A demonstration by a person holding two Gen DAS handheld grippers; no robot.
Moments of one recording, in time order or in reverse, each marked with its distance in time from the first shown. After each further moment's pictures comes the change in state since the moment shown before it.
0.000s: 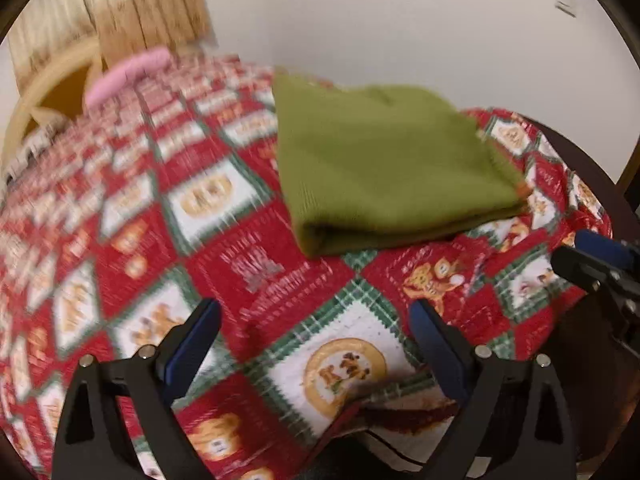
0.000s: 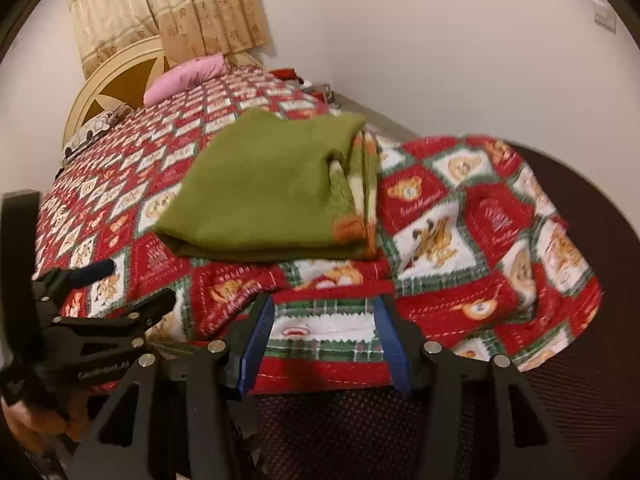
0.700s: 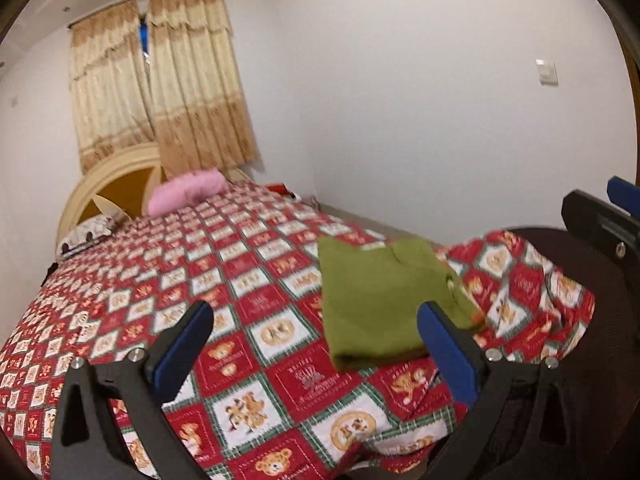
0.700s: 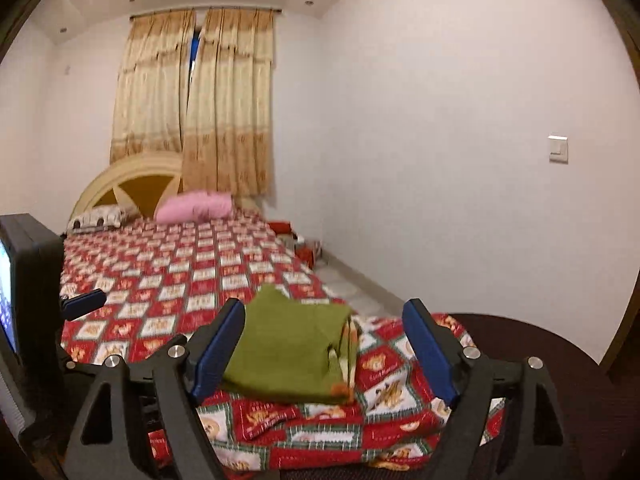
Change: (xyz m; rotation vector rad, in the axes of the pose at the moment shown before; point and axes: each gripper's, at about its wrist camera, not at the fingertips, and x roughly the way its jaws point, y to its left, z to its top) left arm -0.121 -0.008 0.014 -0.014 -0.460 0.153; right arm -0.155 0.036 0.015 -0.079 -0.589 -0.078
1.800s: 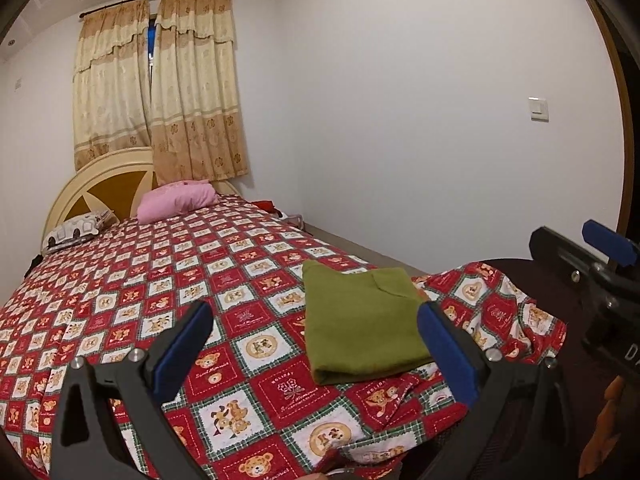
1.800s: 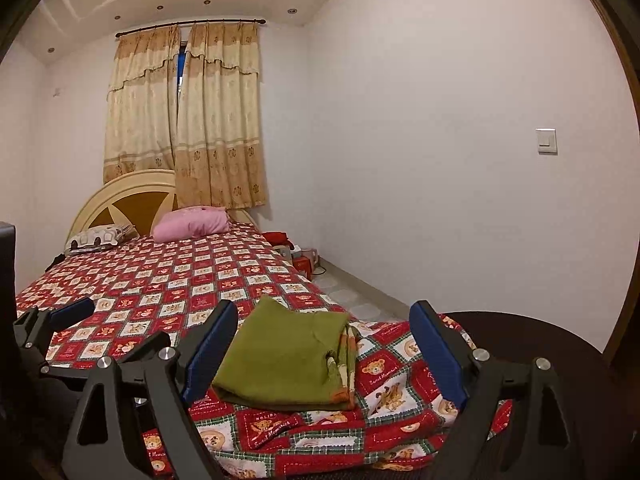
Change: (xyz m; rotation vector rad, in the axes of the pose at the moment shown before) left arm -0.015 0.004 0.006 -0.072 -0.048 -0.069; right arm -0.010 -0.008 0.002 0.060 -0.014 -0.012
